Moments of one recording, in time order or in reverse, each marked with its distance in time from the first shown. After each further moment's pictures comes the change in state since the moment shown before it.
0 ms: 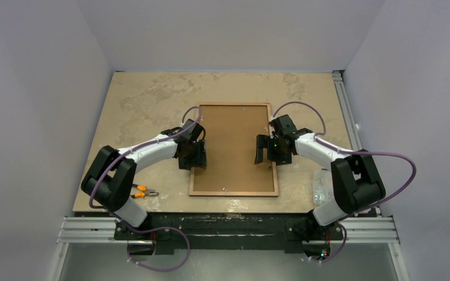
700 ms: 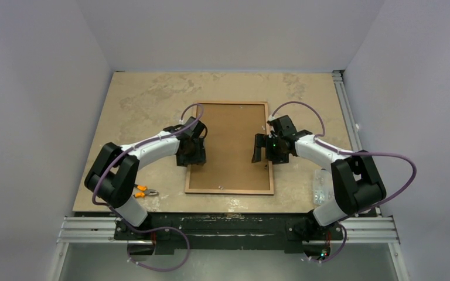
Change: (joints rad) left arm -0.012 0.050 0.062 -0.056 -0.146 -0.013; right arm 0.007 -0.007 -0.026 0.074 -0.035 0.011
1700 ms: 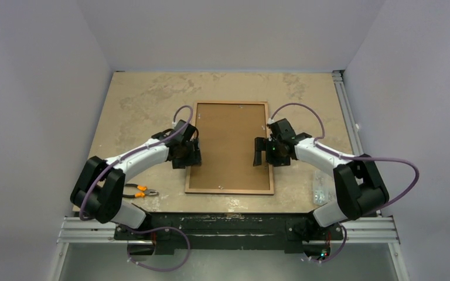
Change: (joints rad) left arm 0.034 -0.128 -0.100 0.049 0.058 0.007; right arm 0.025 -0.047 -0.031 -0.018 0.061 -0.006
